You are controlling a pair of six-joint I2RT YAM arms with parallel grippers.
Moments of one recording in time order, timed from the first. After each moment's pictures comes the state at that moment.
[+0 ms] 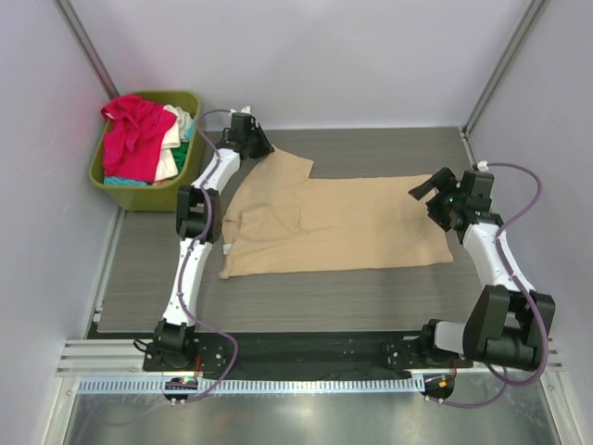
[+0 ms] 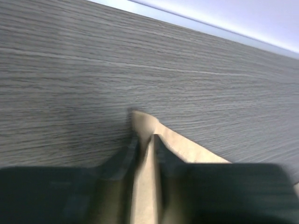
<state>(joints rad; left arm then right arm) -0.22 2.76 2.49 -0.33 0.19 -0.54 -0.22 1.23 0.80 -0.25 -0.25 0.68</state>
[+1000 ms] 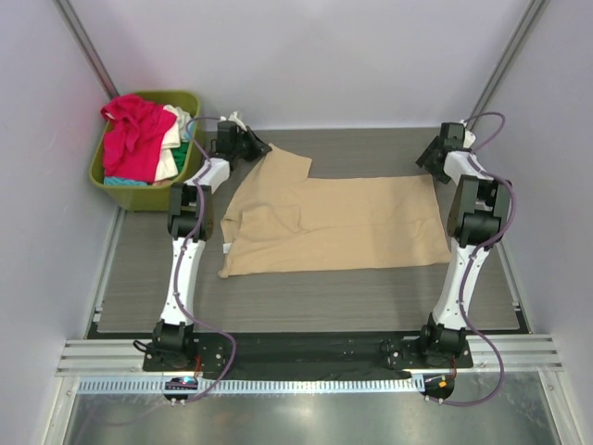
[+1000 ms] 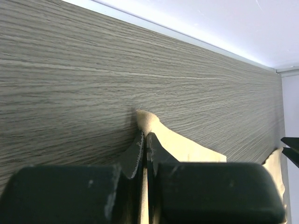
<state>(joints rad) -0.14 2.74 2.25 0.06 0.42 -0.69 -0.17 2.26 1.74 -0.32 0.16 0.49</state>
